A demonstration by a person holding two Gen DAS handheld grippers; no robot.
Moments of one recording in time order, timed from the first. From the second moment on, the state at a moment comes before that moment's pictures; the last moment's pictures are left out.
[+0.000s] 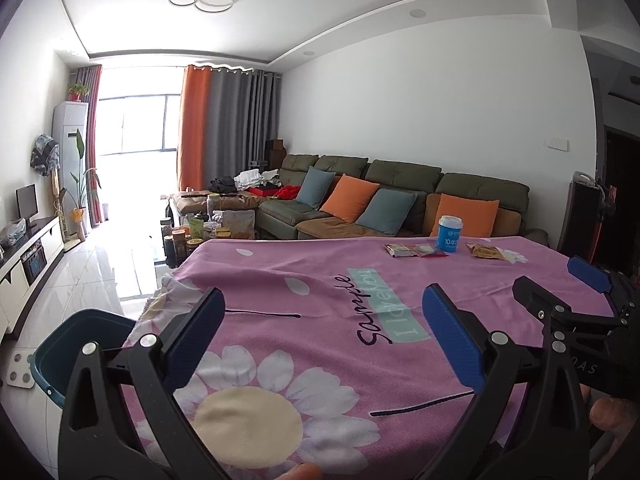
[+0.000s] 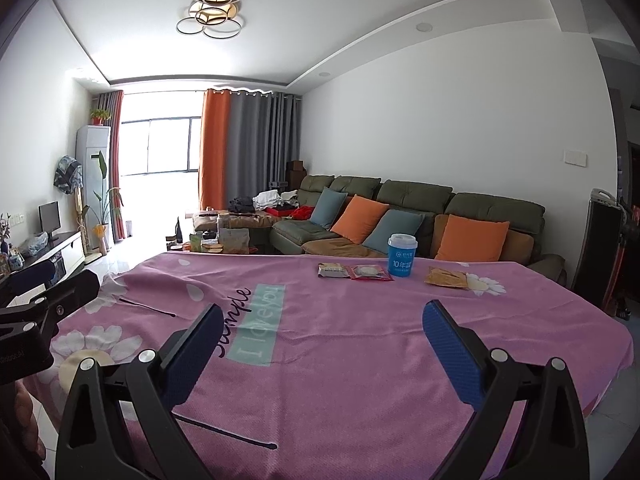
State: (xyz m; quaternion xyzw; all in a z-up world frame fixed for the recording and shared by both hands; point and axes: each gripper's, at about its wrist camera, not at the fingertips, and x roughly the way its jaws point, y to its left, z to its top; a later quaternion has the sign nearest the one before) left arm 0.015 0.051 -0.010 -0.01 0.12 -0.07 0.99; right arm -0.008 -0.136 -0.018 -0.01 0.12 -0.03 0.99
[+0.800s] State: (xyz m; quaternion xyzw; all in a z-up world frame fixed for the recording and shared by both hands) left arm -0.006 0.050 -0.011 0.01 0.11 -0.07 0.99; right arm -0.018 -0.135 -0.013 -0.01 0.11 -0.04 0.99
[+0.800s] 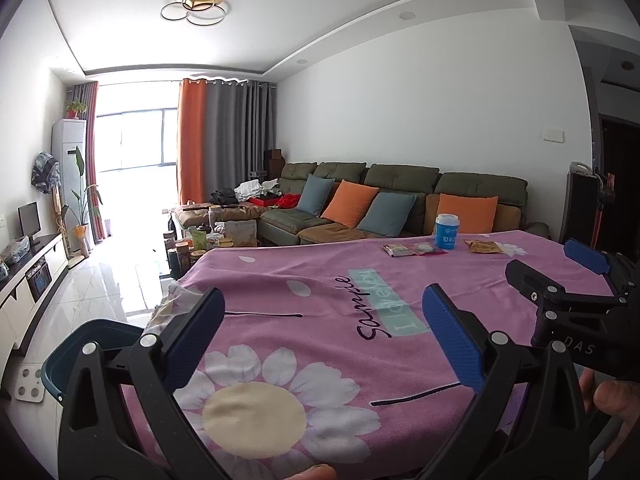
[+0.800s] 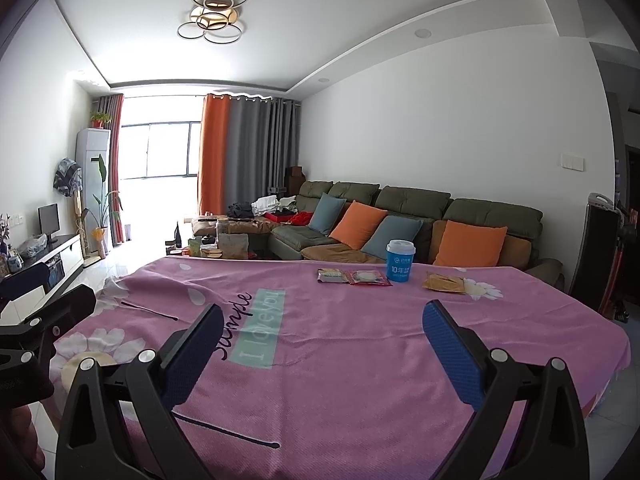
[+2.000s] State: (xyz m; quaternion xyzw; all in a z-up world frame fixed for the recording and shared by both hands) left arm -0.006 0.048 -0.008 0.01 0.11 -0.08 0.99; right arm -0.016 -0.130 -0.010 -0.03 0.11 -0.04 0.99
